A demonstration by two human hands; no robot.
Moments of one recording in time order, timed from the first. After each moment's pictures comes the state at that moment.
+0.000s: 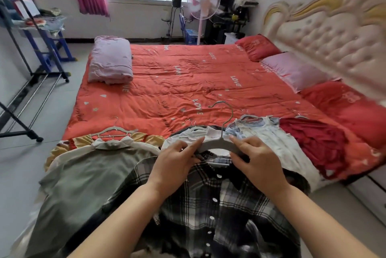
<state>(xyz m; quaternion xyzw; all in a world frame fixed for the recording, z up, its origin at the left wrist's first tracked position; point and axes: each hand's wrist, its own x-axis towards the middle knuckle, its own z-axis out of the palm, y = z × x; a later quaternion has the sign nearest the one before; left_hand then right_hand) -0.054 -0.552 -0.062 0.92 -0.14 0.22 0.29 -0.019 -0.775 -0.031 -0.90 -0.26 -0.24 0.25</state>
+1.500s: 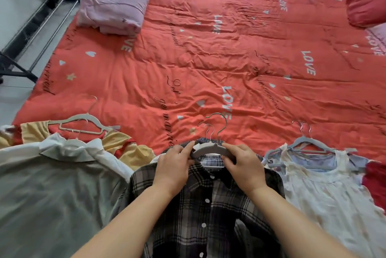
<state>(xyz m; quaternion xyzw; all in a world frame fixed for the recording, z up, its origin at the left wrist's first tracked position) 0.313 -0.526 -0.263 0.95 0.18 0.00 0.27 0.411 -0.694 -0.252 -0.93 -0.24 0.09 0.26</state>
